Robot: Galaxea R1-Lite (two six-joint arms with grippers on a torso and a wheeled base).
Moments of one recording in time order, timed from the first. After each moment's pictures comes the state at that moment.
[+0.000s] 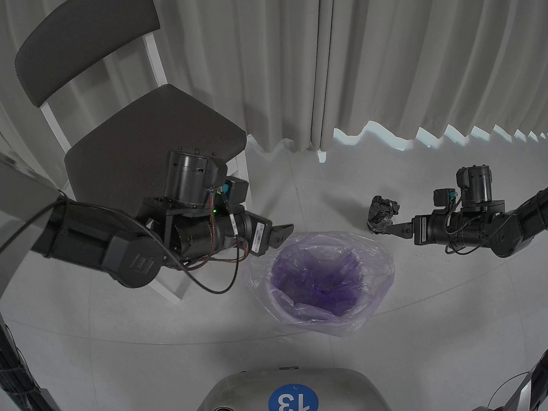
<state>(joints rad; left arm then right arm) -0.60 1.94 -1.12 -0.44 -0.01 0.04 0.15 1.93 -0.92 -0.43 0.25 0.11</state>
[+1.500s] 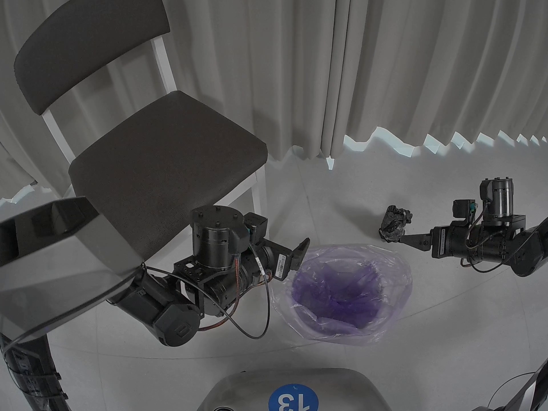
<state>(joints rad) -0.67 2.11 -0.88 -1.00 0.13 0.08 0.11 1.80 -0.72 -0.52 0.29 0.12</state>
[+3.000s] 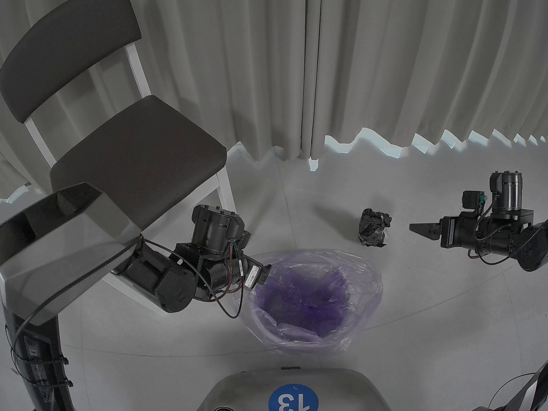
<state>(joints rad) -0.54 2.19 -1.09 -0.51 0.17 0.18 0.04 1.77 -0.75 -0.54 0.33 0.12</state>
